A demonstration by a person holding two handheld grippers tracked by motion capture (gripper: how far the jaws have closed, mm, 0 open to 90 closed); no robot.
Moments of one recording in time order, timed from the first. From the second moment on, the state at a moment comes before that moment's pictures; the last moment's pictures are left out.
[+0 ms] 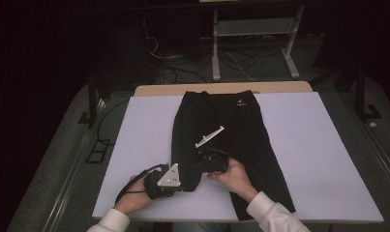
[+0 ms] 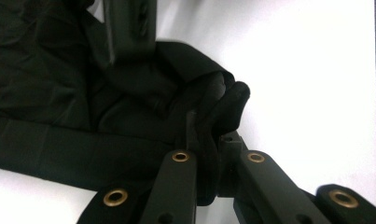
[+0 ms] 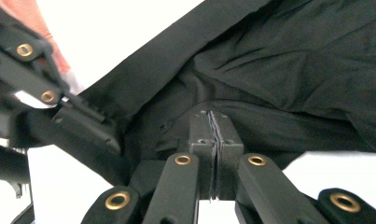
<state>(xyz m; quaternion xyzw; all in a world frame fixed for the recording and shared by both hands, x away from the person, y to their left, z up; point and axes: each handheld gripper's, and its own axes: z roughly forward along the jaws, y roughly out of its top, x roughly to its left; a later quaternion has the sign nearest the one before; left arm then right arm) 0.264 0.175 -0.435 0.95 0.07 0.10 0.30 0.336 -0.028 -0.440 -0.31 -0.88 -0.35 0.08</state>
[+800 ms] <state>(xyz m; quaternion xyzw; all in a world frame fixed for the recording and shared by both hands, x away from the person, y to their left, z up) 0.261 0.180 -0.438 0.95 0.07 0.10 0.30 0.312 -0.104 -0.433 -0.36 -0.85 -0.36 0.12</state>
